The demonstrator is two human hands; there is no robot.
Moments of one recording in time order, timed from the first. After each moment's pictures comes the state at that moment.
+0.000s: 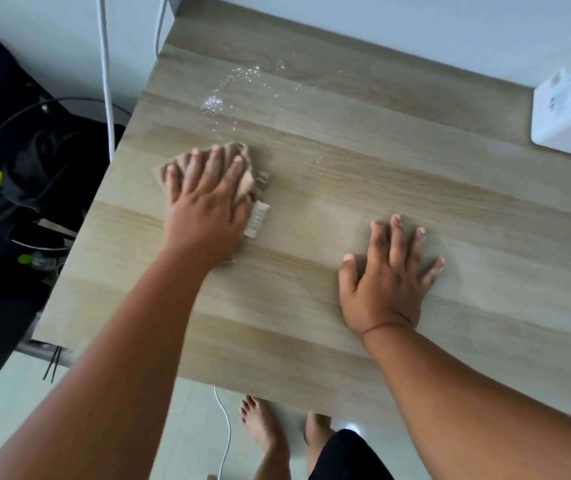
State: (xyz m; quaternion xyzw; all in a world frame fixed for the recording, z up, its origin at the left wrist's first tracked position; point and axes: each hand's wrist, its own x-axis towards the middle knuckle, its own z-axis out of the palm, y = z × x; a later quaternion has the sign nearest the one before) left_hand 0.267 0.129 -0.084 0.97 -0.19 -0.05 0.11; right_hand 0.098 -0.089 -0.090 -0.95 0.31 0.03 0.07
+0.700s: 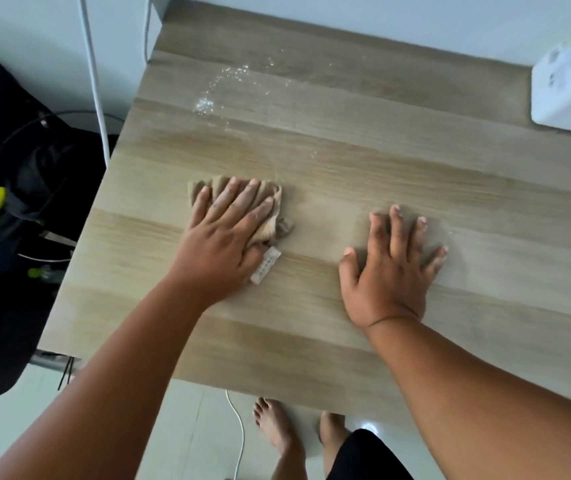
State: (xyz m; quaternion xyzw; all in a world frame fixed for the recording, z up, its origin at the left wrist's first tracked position) left_hand 0.228 0.136 -0.077 0.92 -0.37 -0.05 0.09; right_hand 0.098 -0.088 -0.092 -0.95 0.31 0.02 0.07
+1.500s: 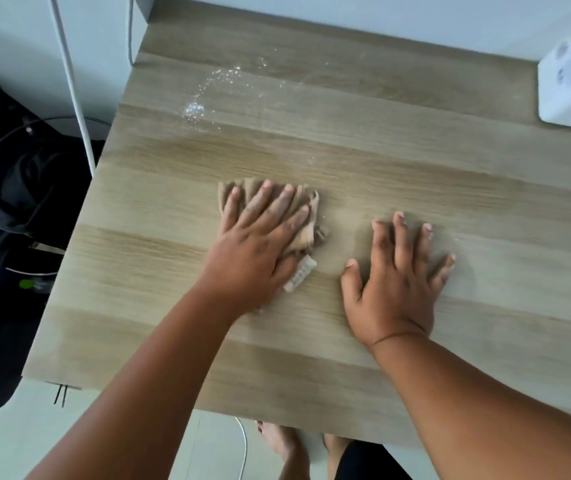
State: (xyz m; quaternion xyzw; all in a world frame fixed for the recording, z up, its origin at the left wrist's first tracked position) left_hand 0.229 0.093 -0.084 0.90 -0.41 -0.05 0.10; right_hand 0.097 -0.090 -0.093 -0.95 0.30 0.02 0.07
